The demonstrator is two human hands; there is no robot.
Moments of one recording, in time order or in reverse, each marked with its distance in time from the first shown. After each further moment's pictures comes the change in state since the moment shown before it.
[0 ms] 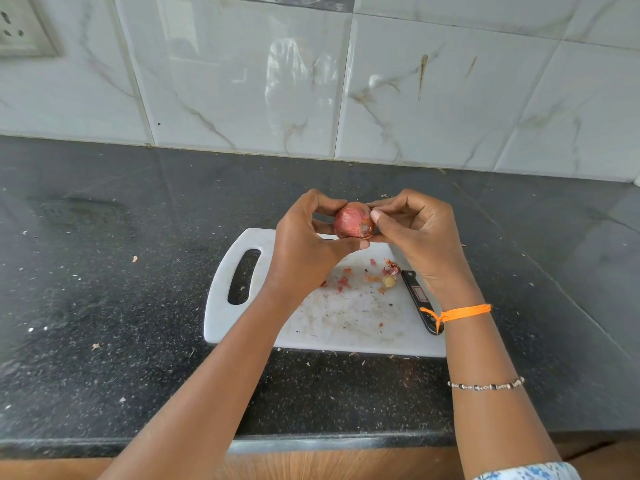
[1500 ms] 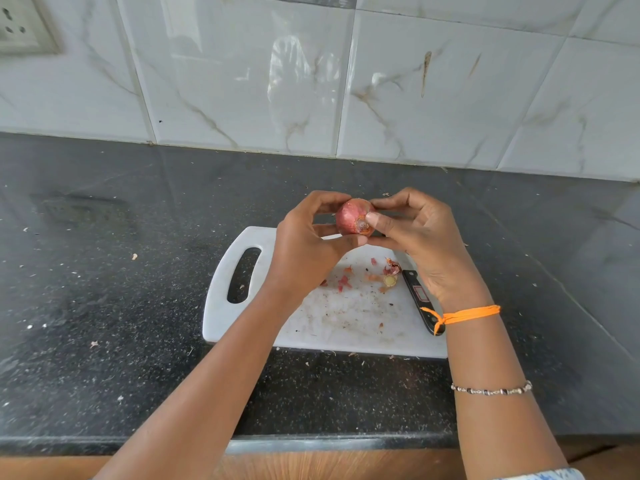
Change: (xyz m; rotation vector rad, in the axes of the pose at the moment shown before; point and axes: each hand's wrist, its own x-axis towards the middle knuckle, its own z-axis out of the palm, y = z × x) left_hand -0.001 0.000 0.000 -0.116 -0.051 -0.009; right_hand -0.005 -0.012 0.001 0.124 -0.020 0.190
